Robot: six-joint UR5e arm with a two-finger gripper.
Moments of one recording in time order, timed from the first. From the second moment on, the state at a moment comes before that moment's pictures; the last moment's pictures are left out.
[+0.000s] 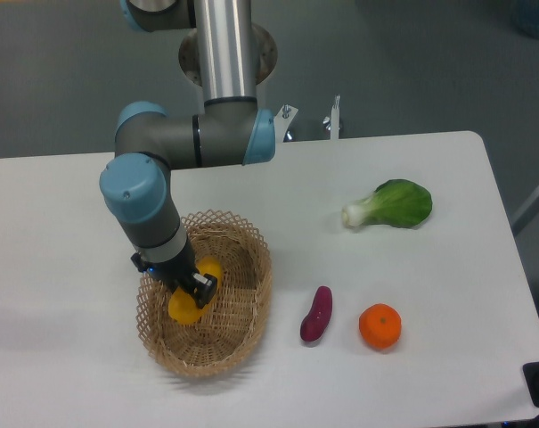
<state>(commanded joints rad) 2.05 -2.01 -1.72 -0.85 1.69 0.61</state>
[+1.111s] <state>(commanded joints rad) 2.10 -1.98 -1.61 -0.88 1.68 0.70</state>
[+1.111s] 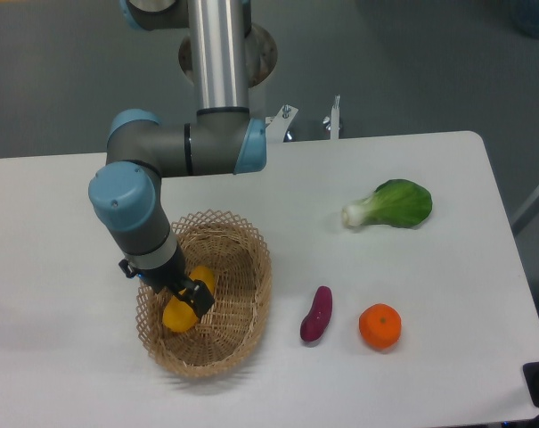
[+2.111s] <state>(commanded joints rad) 2.46 -1.84 -1.50 -1.23 1.54 1.24</state>
